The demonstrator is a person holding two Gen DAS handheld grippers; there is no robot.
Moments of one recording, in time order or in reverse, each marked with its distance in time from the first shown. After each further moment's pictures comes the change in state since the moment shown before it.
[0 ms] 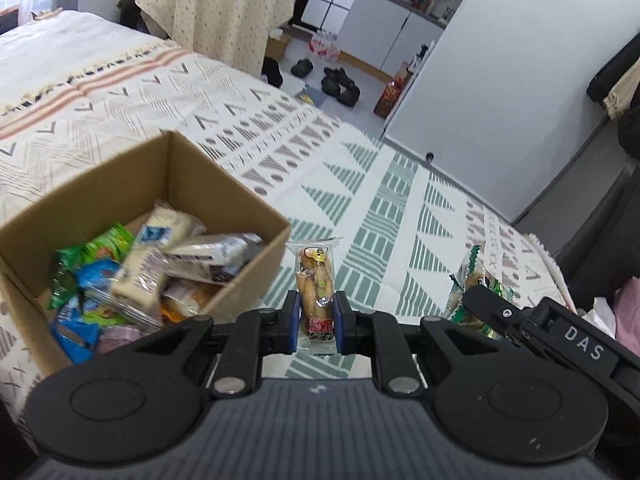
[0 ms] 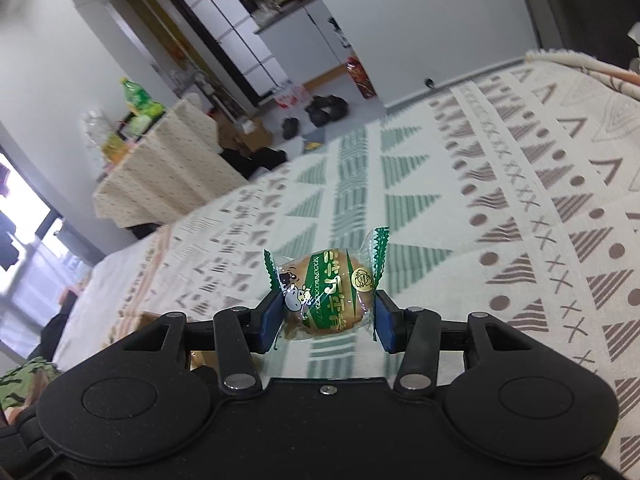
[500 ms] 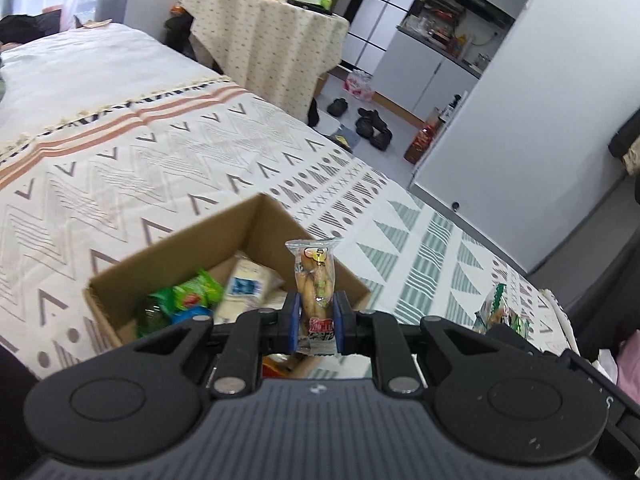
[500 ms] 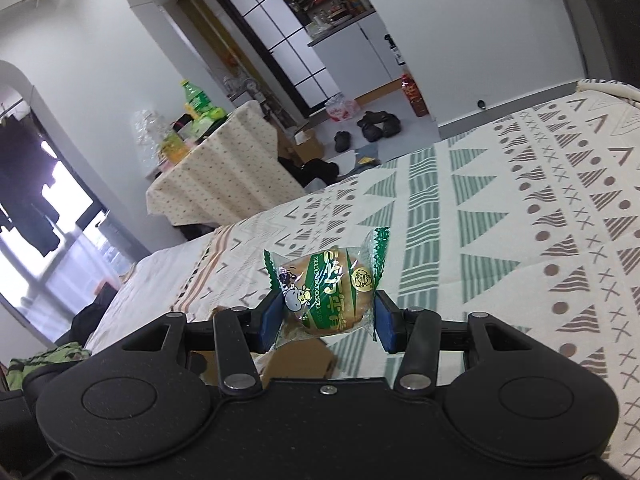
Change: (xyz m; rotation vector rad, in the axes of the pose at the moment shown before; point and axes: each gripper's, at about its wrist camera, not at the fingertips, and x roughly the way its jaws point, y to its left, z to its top) left arm -0.049 0.062 0.032 -0.096 -0.096 0.055; right arm -0.017 0.048 -0.010 -0.070 -0.038 0.123
